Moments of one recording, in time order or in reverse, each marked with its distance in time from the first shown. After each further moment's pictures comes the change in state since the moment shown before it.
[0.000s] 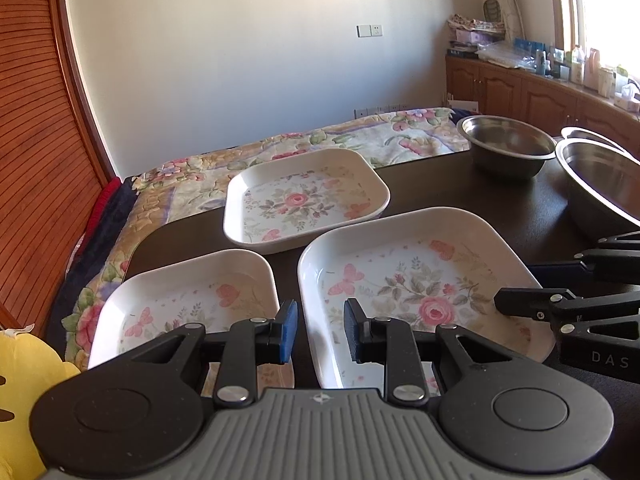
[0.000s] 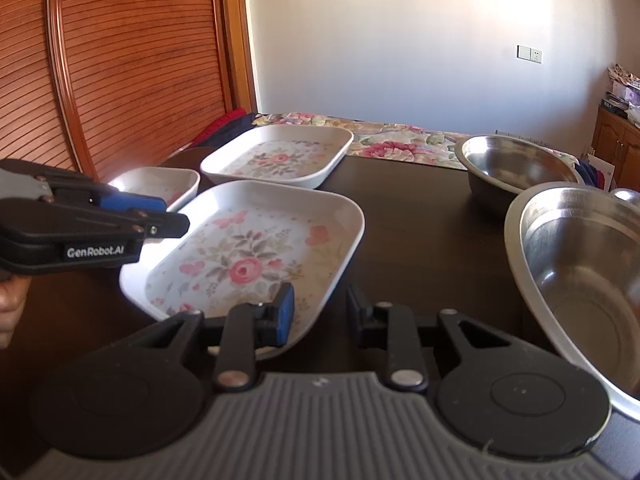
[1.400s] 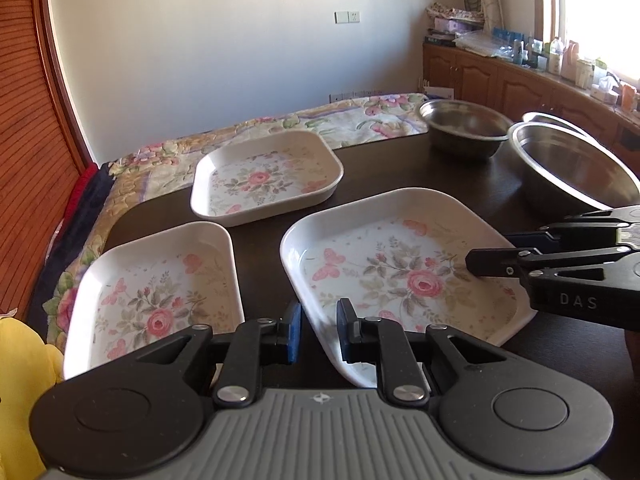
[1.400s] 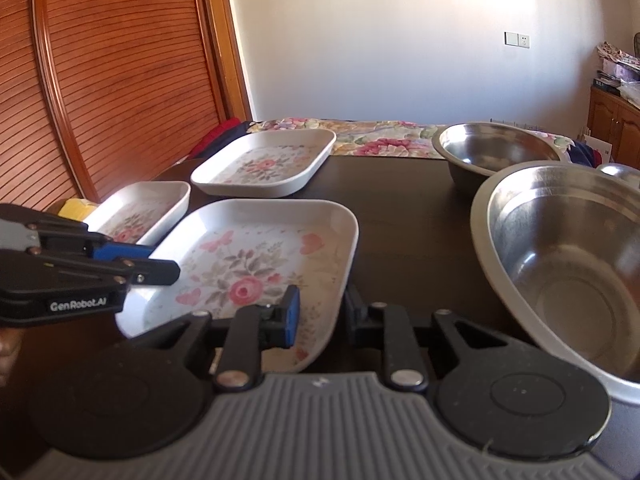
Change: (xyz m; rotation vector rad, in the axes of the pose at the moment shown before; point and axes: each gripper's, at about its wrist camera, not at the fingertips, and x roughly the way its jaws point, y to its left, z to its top) left arm -0.028 -0.017 -0.011 -0.003 0.040 -0.080; right arm -0.010 -0.015 -0.004 0.078 -0.008 0.021
